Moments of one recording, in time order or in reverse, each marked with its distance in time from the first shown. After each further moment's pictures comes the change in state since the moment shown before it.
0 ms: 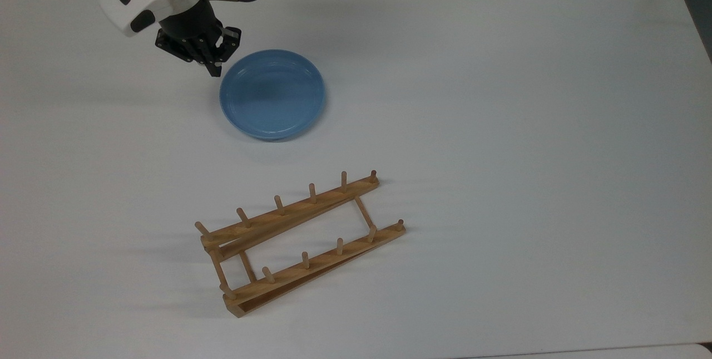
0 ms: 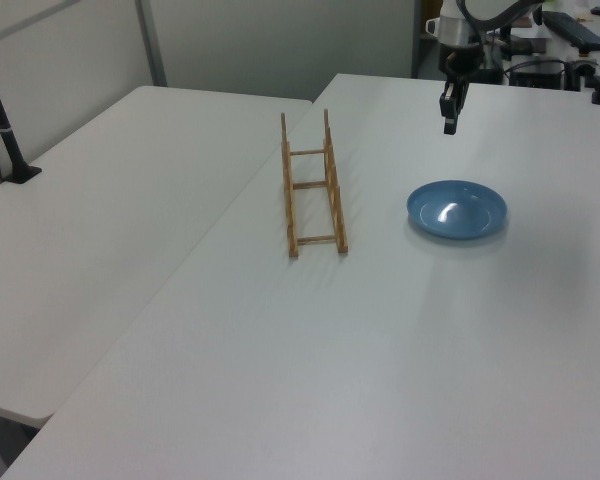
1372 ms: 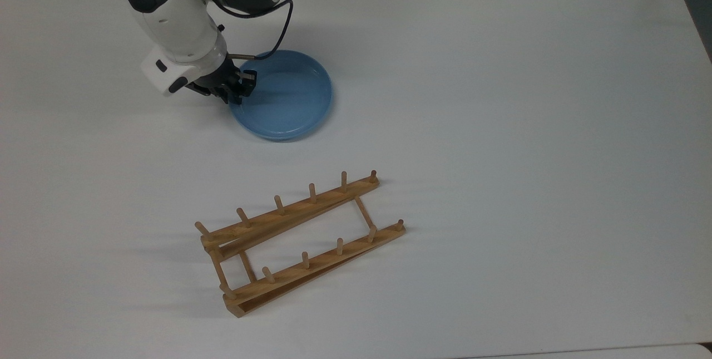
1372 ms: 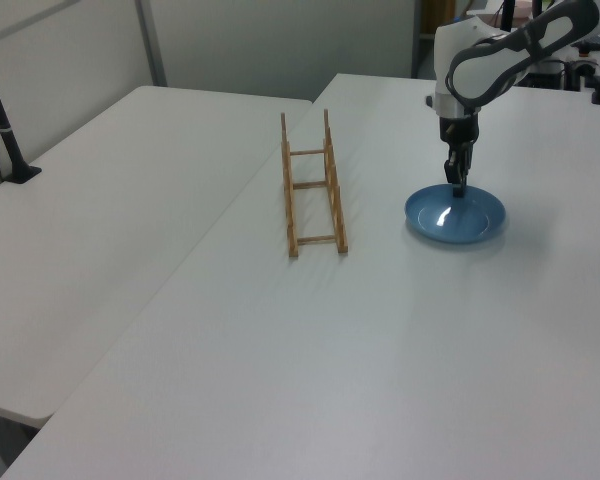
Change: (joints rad) arm -0.001 0.156 -0.002 -0.132 -0.029 0.149 -0.003
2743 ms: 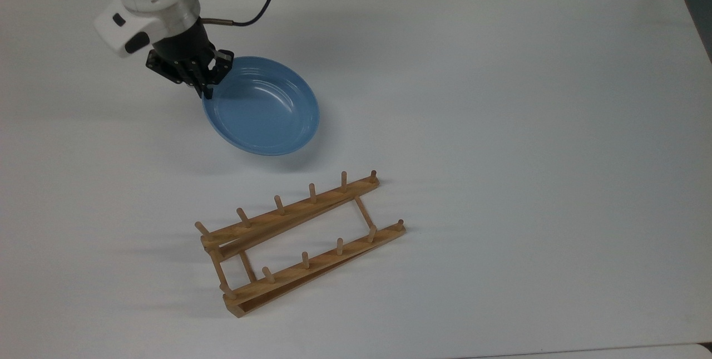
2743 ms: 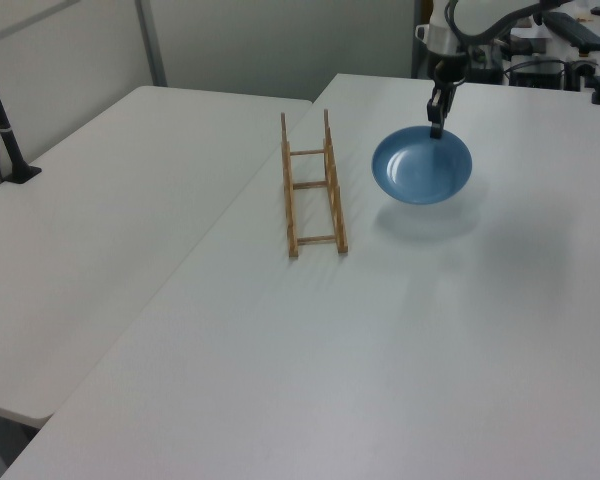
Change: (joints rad) arm 0.002 -0.086 0.003 0.183 0.001 -0.059 0.000
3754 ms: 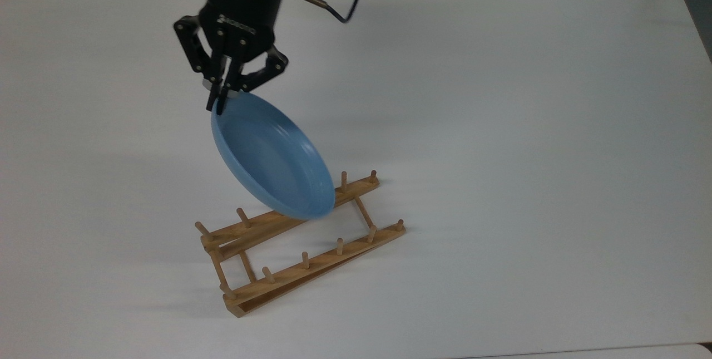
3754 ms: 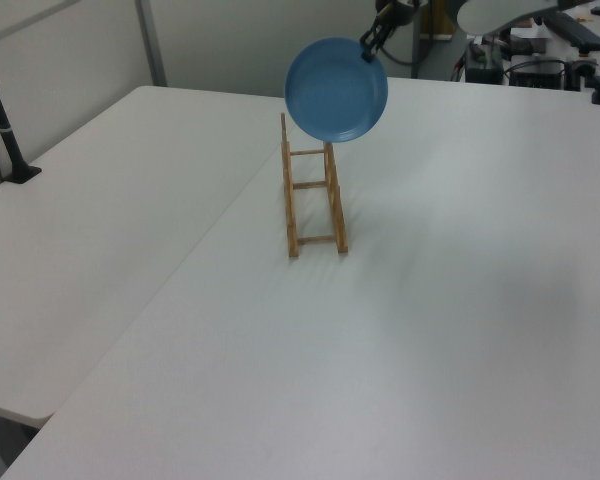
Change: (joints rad) arm 0.132 -0.027 0.130 0.168 -0.631 0.250 0.746
